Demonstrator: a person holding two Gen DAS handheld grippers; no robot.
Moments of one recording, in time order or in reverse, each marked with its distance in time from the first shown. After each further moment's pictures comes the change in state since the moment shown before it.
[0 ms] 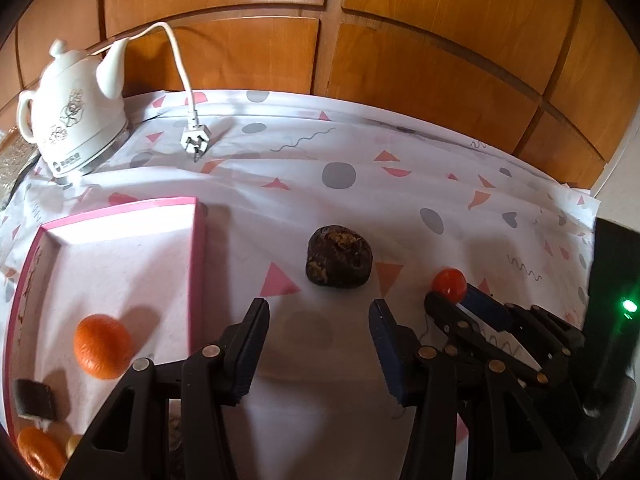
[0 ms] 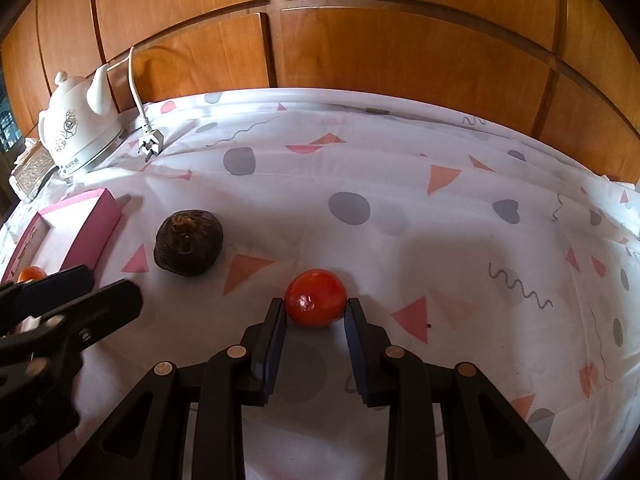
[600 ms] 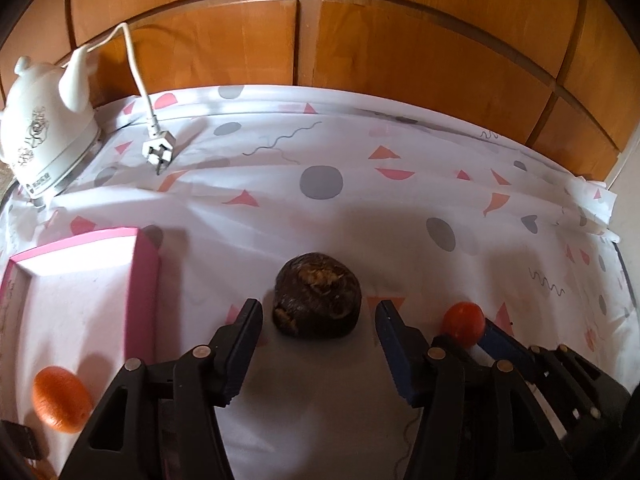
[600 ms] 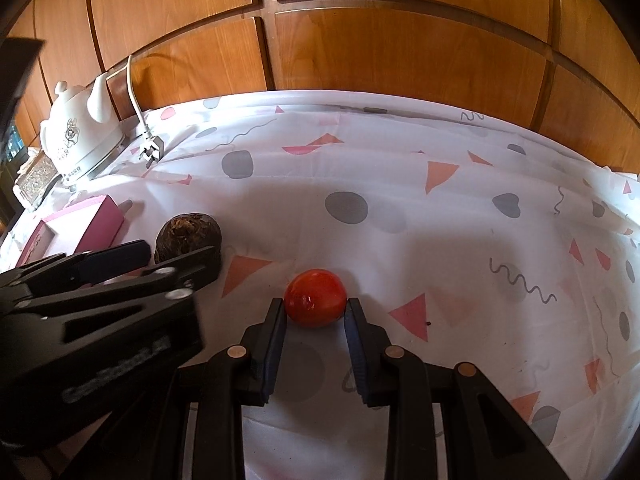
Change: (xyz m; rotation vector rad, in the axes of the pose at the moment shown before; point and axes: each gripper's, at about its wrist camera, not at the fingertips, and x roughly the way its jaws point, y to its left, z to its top) left arm 0.044 -0.022 0.021 0.032 0.025 0.022; right arm 0.001 -0.004 -0.002 0.025 -0.009 0.027
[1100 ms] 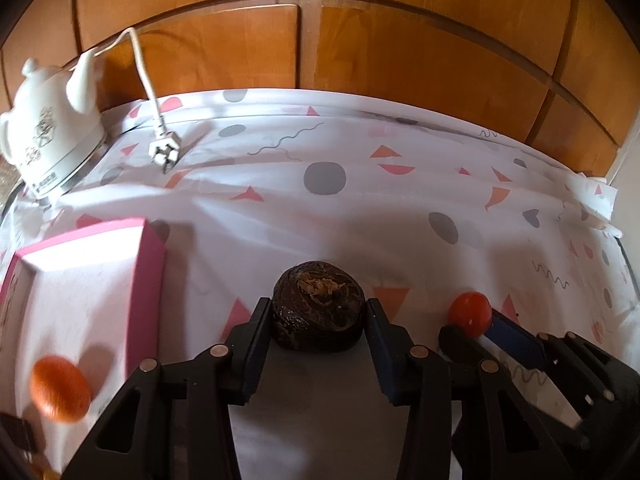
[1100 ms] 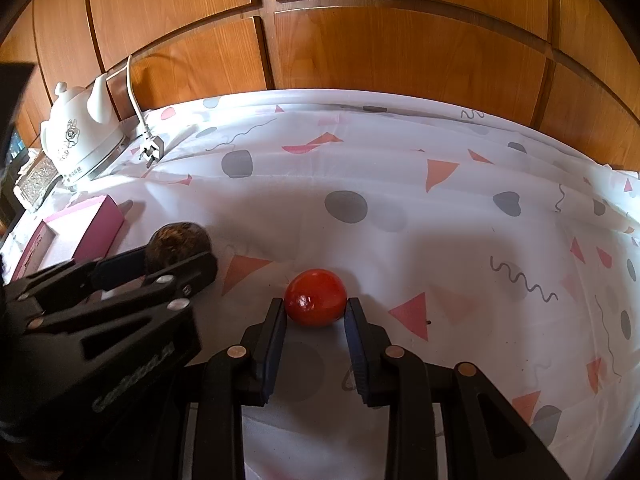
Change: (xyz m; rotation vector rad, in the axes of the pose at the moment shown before) left arm -0.008 0.001 -0.014 0.002 -0.046 0.022; right arm 0.000 -0.001 -0.001 0.001 0.005 0.000
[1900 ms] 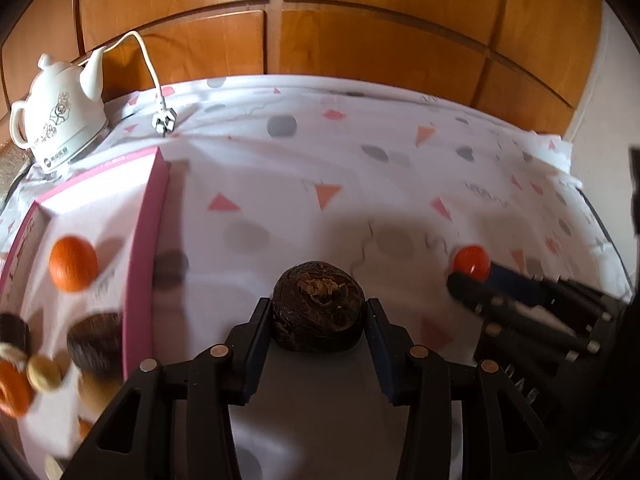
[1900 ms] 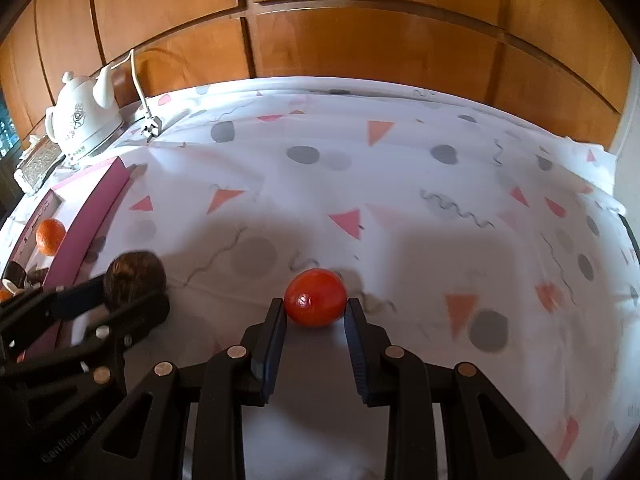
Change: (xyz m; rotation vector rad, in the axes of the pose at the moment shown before) left arm -0.057 -0.019 -0.075 0.081 0.009 -0.071; right arm -0.051 -0.021 -0.052 0.017 0.016 -0.055
